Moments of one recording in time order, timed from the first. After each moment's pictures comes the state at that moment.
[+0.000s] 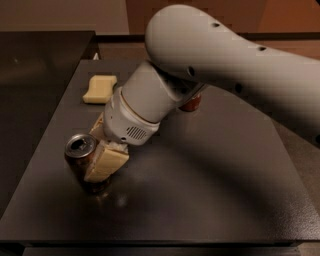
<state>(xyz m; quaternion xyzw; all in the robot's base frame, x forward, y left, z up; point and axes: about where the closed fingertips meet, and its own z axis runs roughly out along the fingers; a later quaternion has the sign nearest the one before) 0.386 0.119 0.886 -0.72 0.59 0.27 0.23</state>
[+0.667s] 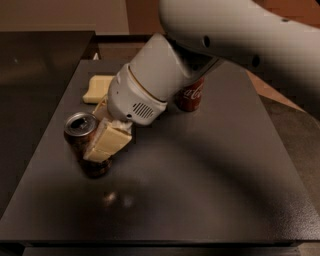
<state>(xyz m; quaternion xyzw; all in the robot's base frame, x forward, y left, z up) 0.397 0.111 0.923 -0.71 0.59 0.29 0.24</state>
